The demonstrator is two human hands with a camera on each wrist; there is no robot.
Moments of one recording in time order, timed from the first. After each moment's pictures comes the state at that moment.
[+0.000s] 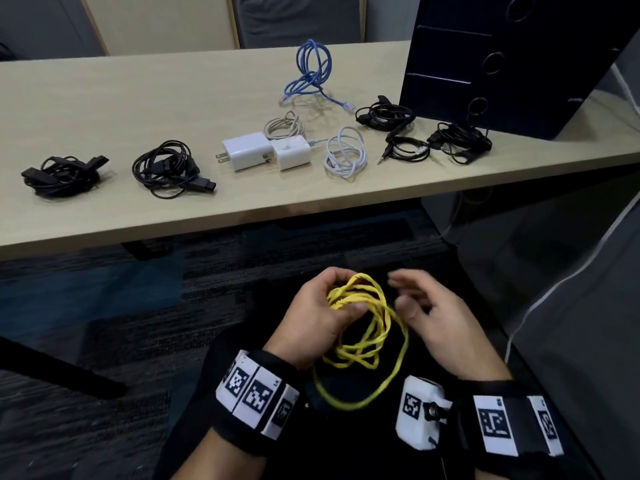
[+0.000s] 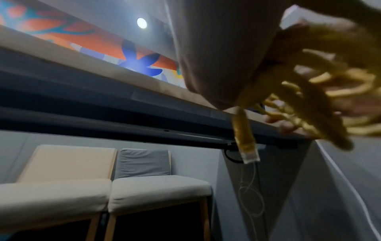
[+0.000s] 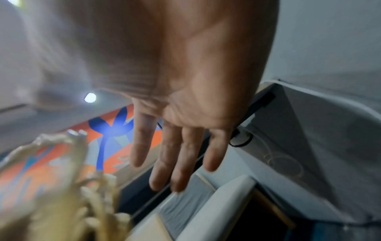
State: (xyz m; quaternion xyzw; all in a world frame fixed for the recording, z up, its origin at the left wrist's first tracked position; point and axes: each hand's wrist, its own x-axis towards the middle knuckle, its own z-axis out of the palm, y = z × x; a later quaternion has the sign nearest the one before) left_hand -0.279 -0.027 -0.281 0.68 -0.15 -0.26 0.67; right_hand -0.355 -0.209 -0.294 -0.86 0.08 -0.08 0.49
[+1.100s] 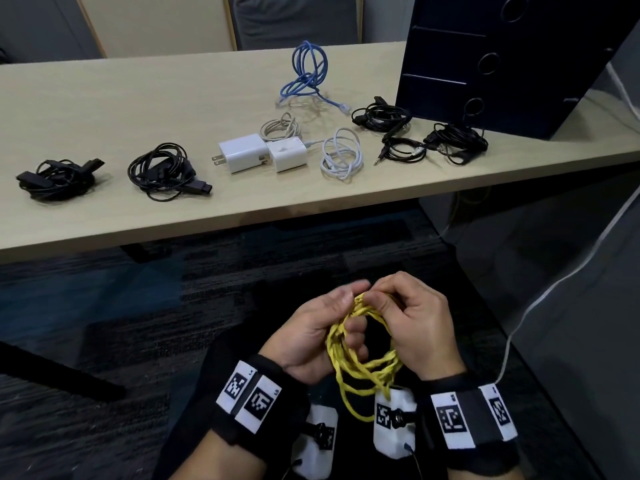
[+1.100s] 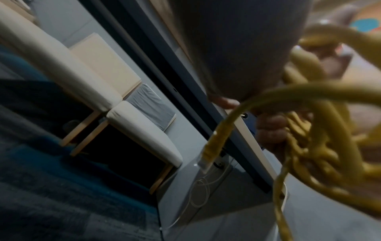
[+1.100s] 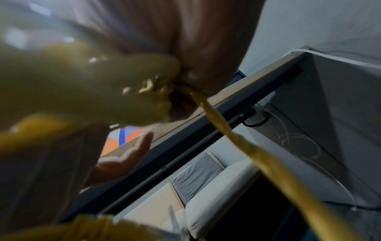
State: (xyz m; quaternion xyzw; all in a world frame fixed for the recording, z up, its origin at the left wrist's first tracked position) left_hand -0.284 -0.025 -0.297 0.29 -0.05 -0.53 0.80; right_hand -0.341 -0.175 -0.298 -0.83 0.05 -0.26 0.50
